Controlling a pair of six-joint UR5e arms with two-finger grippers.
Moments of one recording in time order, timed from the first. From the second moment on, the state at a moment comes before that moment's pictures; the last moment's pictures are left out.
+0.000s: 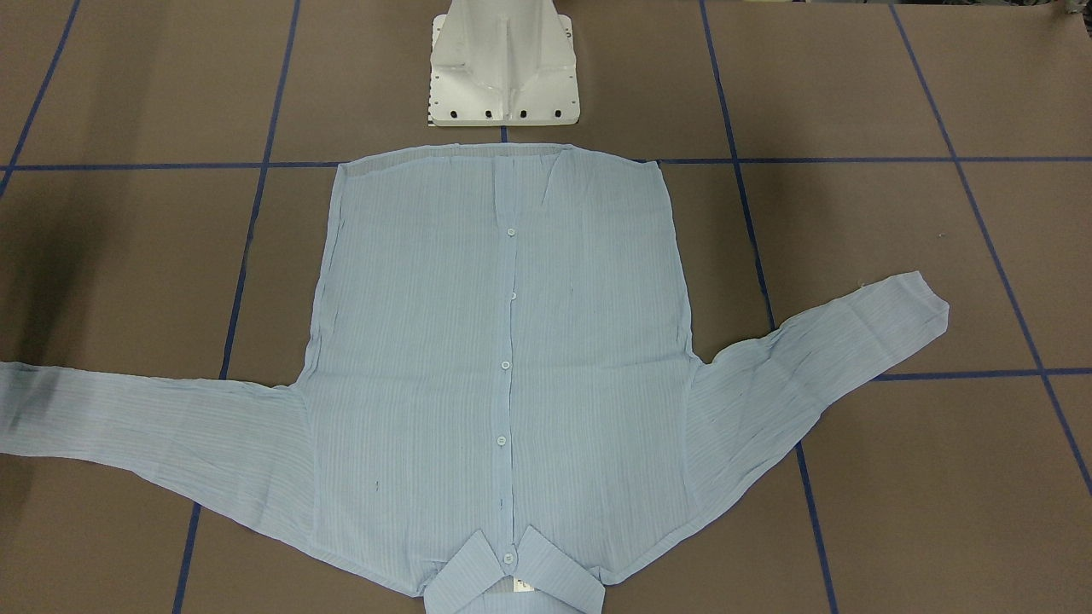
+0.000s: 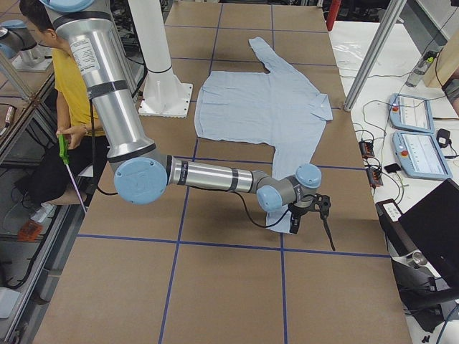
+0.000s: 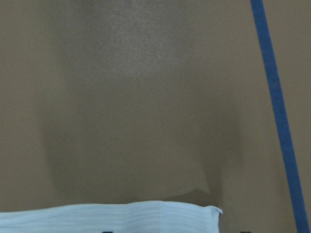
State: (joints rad) left arm -1.57 -1.50 -1.77 -1.81 -2.42 -0.12; right arm 1.24 -1.25 1.07 -1.06 2.23 0.66
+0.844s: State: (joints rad) left arm -1.57 -1.50 -1.78 -1.81 -2.42 -0.12; right arm 1.22 -1.25 1.04 -1.05 2.22 0.68
